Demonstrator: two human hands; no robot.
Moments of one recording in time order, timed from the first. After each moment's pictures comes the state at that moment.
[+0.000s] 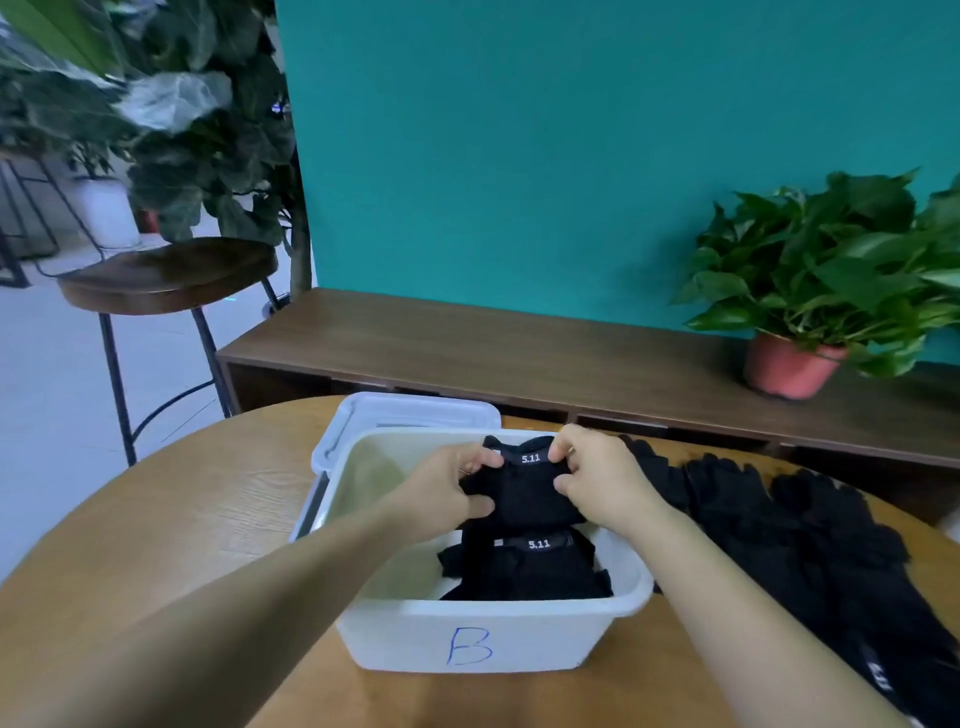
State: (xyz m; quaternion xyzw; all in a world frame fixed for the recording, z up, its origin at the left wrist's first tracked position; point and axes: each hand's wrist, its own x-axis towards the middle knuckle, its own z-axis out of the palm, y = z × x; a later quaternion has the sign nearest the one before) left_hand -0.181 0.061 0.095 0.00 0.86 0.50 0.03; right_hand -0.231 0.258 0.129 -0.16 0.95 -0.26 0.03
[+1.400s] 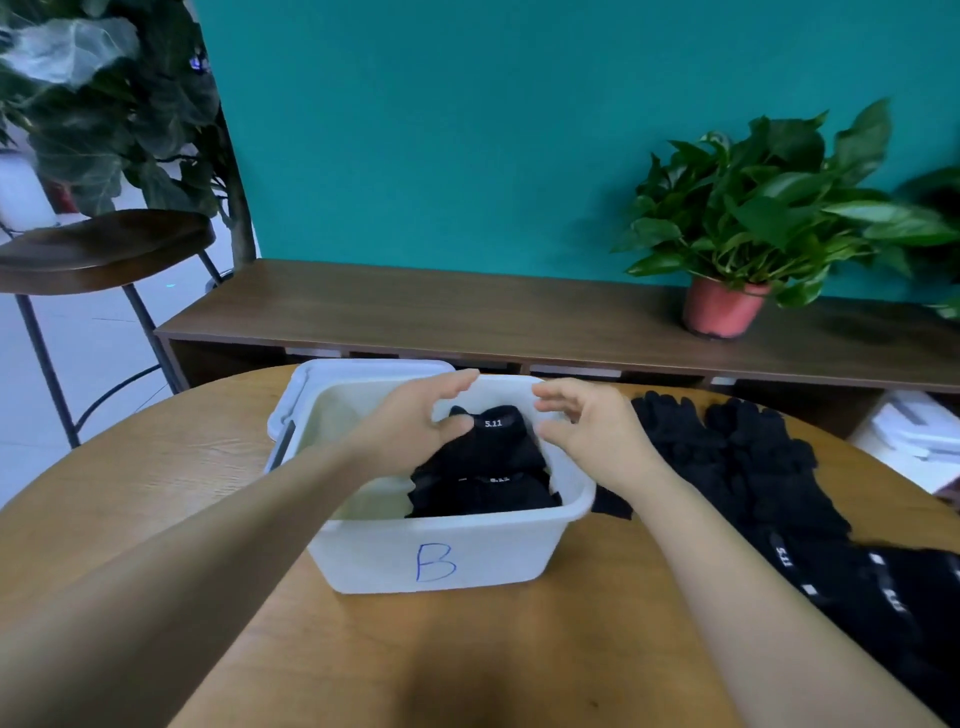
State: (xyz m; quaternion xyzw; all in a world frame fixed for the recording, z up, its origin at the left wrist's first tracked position) left_hand -0.171 0.079 0.126 0.10 0.93 0.35 -0.04; right_hand -0.189 0.302 0.134 -0.15 0.89 -0.43 -0.03
